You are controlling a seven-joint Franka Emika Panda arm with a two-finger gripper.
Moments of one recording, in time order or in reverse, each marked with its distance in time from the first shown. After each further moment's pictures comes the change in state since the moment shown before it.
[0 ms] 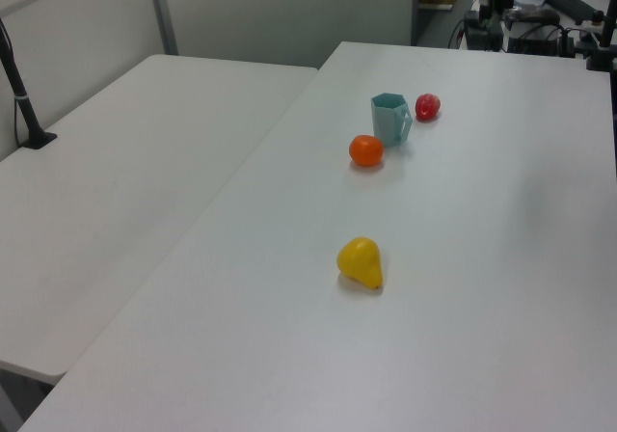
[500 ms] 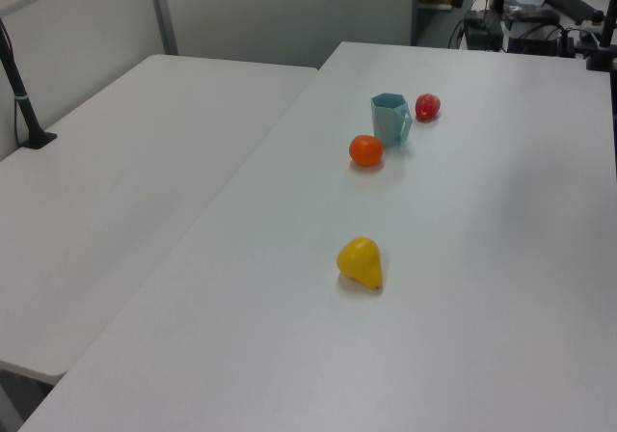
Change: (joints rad) arm -0.003 0.005 0.001 -0.025 0.000 0.243 0.126
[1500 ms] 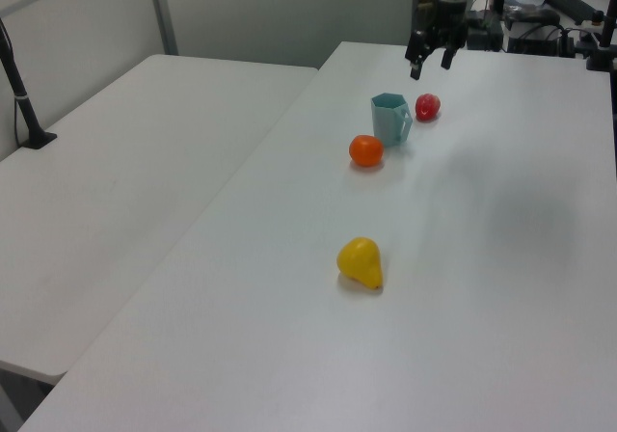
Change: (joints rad) arm 0.002 0.233 0.000 -0.114 0.000 0.349 0.083
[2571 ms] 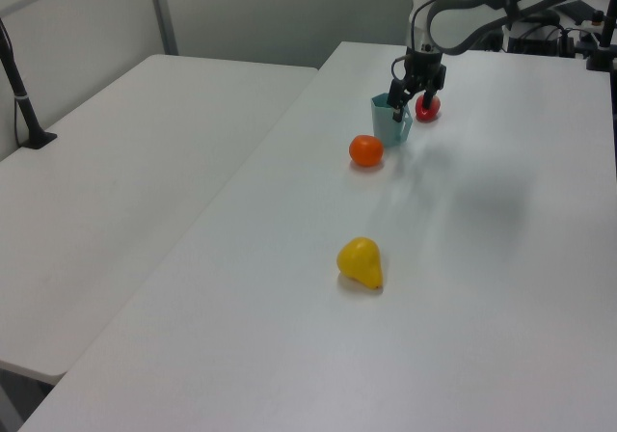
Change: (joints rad) arm 0.016 0.174 0.009 0.008 0.000 0.159 0.003
